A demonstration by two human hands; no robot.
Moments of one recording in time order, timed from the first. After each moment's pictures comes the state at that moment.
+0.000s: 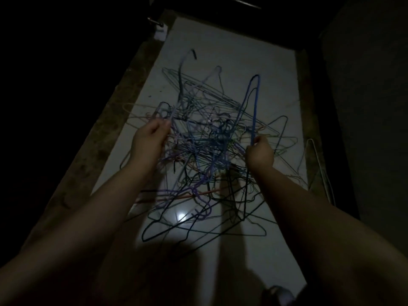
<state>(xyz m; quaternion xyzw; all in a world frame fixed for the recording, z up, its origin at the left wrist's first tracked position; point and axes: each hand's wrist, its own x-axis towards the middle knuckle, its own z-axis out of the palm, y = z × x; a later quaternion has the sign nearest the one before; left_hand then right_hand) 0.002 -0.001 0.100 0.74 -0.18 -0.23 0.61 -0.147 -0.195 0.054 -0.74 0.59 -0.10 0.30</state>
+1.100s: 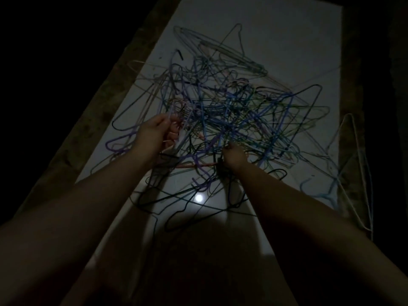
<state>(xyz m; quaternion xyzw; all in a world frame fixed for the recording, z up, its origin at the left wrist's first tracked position) -0.052 0.007 0.025 0.72 -0.04 -0.32 0.62 -0.161 -0.150 -0.059 -0.73 0.47 0.09 0.49</state>
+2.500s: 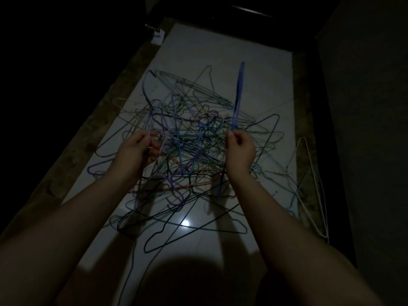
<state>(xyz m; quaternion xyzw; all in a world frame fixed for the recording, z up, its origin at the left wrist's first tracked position) -0.074 -0.011 0.085 0.67 -0.06 -0.30 0.68 -0.191 -0.176 0.064 -0.65 0.48 -0.33 0.50</state>
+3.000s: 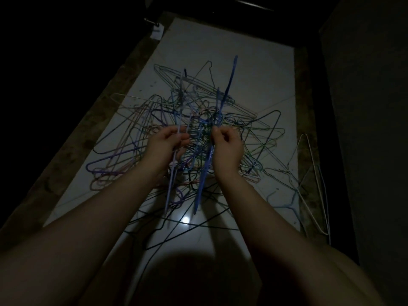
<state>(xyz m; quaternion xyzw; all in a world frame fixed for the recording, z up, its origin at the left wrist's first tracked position) -0.101 -0.055 0.086 0.66 -0.05 -0.35 0.66 -0.181 -0.149 0.070 -0.63 0.44 -0.32 0.55</state>
